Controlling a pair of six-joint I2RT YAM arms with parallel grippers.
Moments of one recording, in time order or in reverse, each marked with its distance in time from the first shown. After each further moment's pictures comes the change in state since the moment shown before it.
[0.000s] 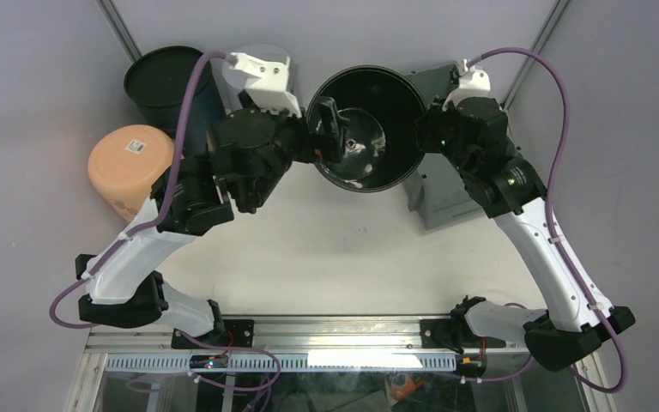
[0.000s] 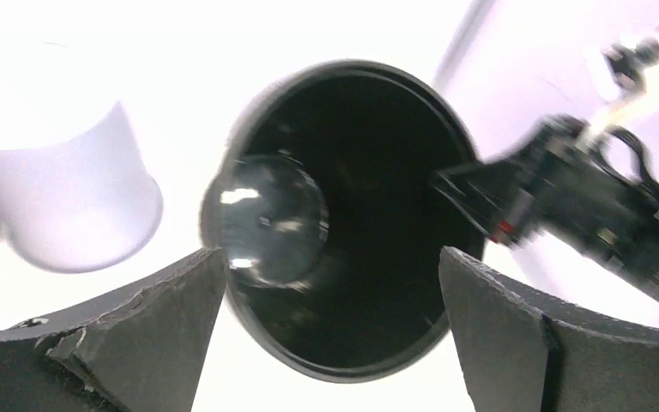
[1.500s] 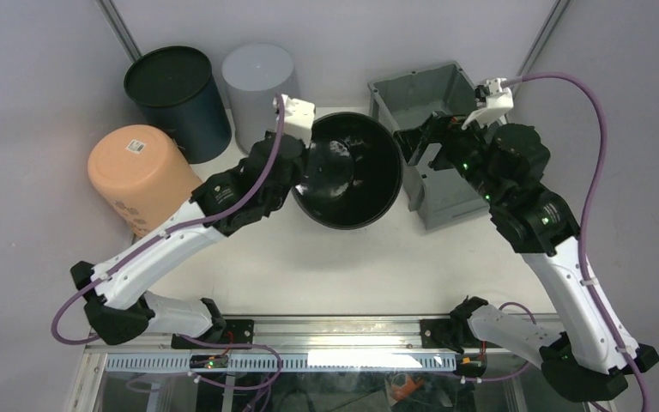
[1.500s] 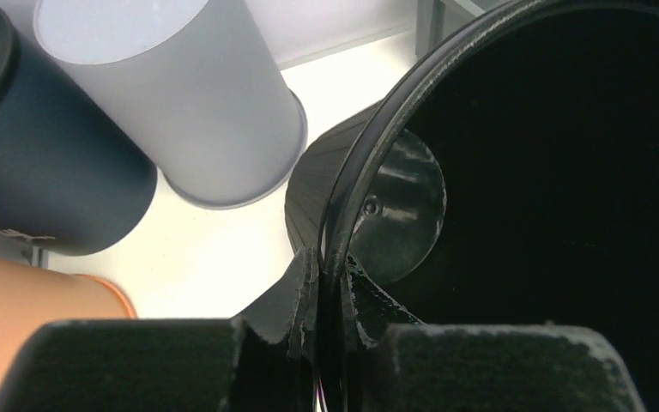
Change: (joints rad) left arm 0.223 -0.113 -0.530 0.142 -0.034 0.173; right arm 0.048 -0.177 -0.074 0.050 -0.146 0.053
